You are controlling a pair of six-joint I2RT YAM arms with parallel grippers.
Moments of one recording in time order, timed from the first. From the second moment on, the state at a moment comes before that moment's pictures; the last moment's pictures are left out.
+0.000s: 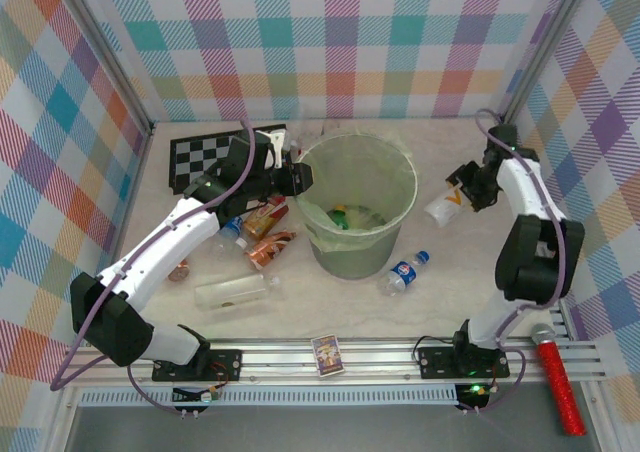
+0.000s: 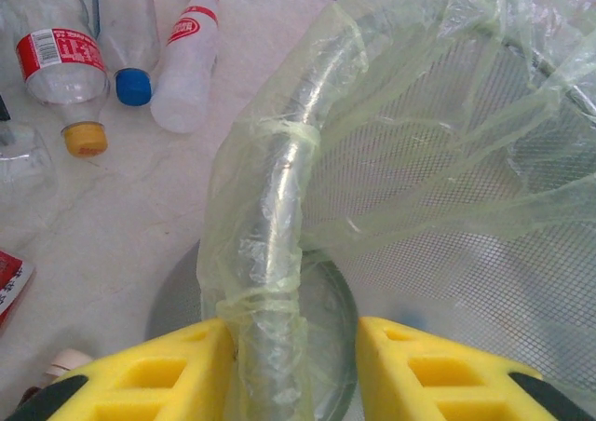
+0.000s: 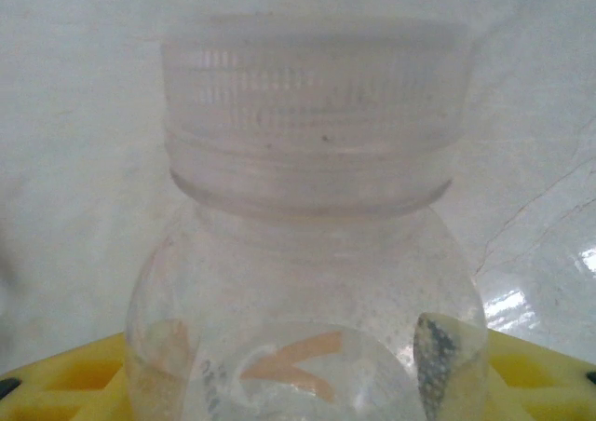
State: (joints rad) left arm -0.55 1.40 1.31 -0.50 0.20 -0.52; right arm -0.16 1.68 1.41 -0.91 -0.22 0.64
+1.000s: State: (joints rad) left arm -0.55 1.41 1.31 -0.47 0.21 -0.53; right arm 0.58 1.79 2.10 -1.26 -0.23 0.44
